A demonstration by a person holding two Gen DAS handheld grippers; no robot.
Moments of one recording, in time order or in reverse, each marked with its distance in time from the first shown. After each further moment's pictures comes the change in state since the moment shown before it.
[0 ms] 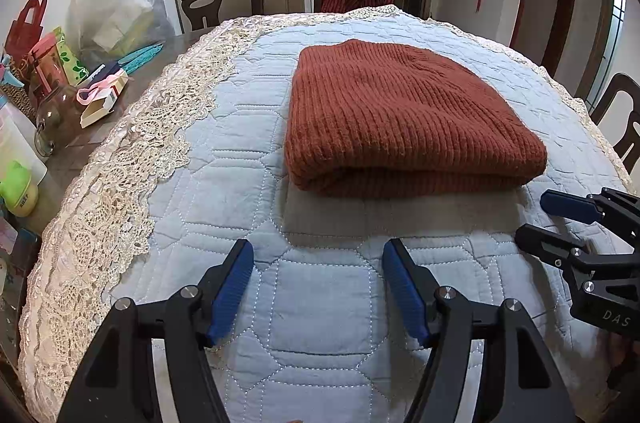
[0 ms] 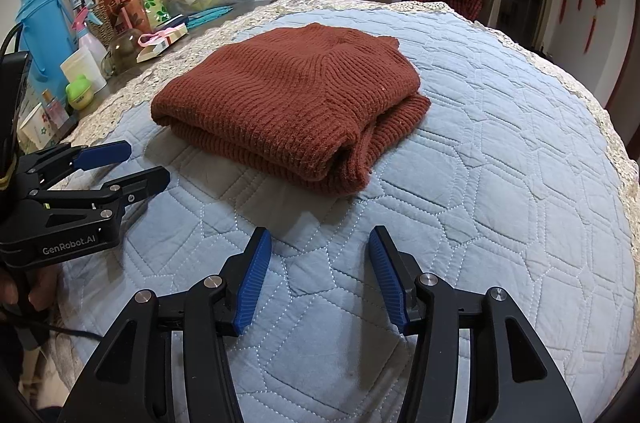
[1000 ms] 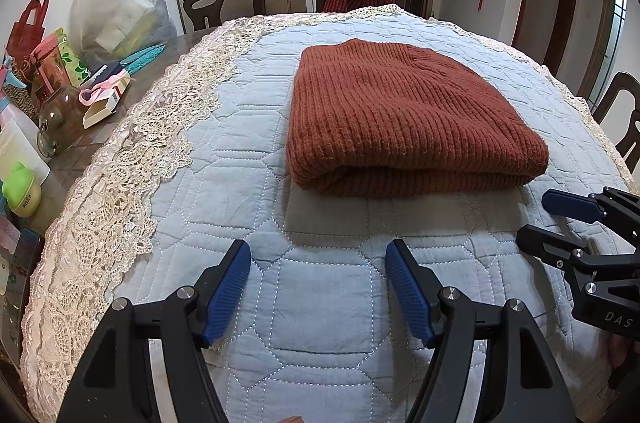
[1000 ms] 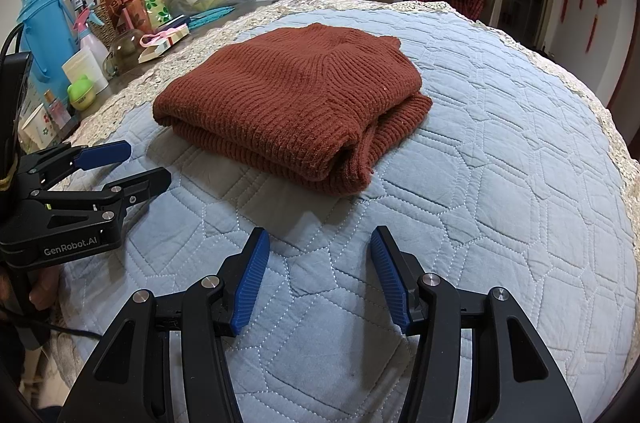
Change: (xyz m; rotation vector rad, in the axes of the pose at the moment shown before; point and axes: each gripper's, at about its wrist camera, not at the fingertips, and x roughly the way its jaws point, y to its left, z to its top) left arm -0.001 0.002 -0.001 0.003 0.001 0.011; right arm 0.000 0.000 0.000 0.002 0.000 0.002
